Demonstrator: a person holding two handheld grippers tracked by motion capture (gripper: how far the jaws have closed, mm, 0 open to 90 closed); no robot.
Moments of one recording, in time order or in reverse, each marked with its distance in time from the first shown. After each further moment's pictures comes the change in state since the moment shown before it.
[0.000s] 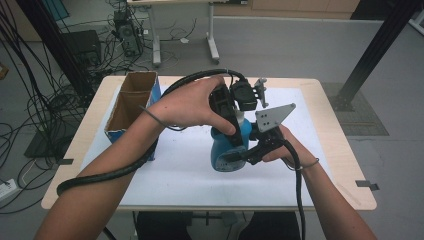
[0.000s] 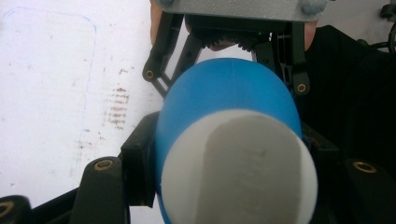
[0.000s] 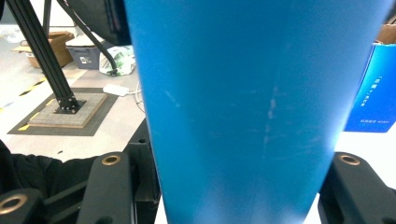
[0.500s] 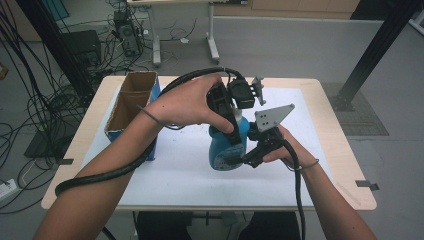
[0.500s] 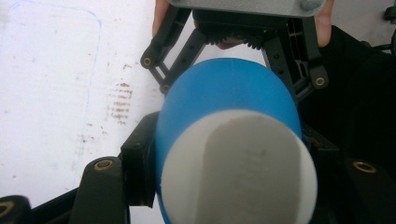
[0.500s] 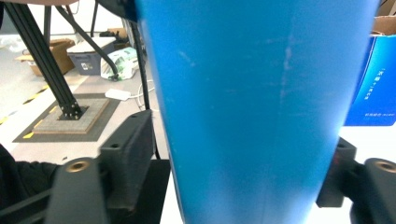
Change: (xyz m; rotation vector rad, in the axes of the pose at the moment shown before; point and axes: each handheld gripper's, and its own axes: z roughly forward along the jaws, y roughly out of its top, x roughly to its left) left arm 0.003 -0.004 -0.003 -0.001 0.008 -0.023; right arm -0.001 -0.004 0.003 -0.009 0.000 0.044
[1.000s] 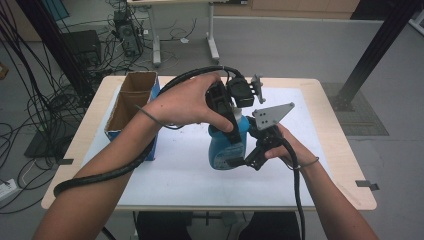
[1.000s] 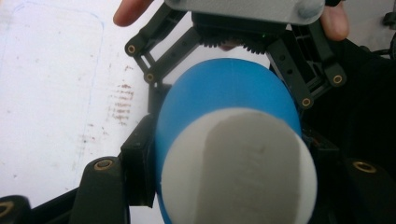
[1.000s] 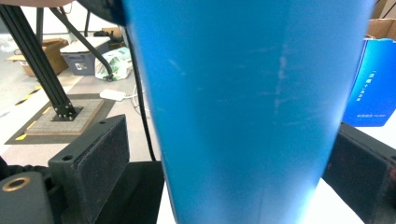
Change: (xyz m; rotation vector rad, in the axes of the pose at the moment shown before) left arm 0.000 0.000 -0.003 -0.012 0.000 -0.016; right arm 0.001 0.006 0.000 0.009 -0.023 -0.002
